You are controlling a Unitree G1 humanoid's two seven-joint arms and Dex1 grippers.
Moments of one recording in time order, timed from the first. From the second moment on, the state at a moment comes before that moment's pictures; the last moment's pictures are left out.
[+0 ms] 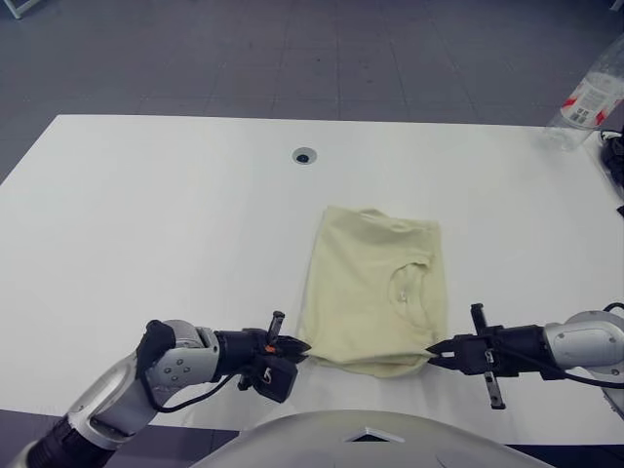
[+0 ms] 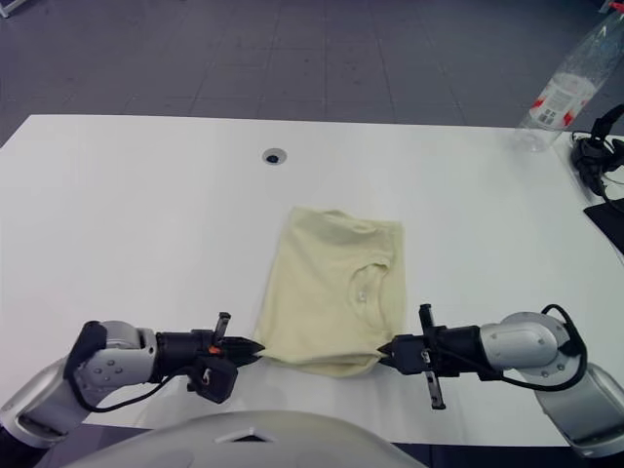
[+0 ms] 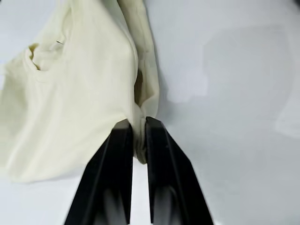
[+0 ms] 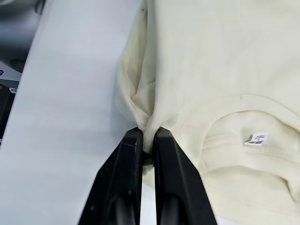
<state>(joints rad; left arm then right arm) 0.24 0.91 -0.34 -0.66 0.22 -0.18 -0.98 0.43 -1.09 -0.06 -0.59 0.16 0.07 1.22</state>
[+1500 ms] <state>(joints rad) -0.12 0.80 -0.17 -0.41 -0.39 0.23 -1.06 -0.16 -1.08 0.06 -0.18 0.41 0.44 1.36</state>
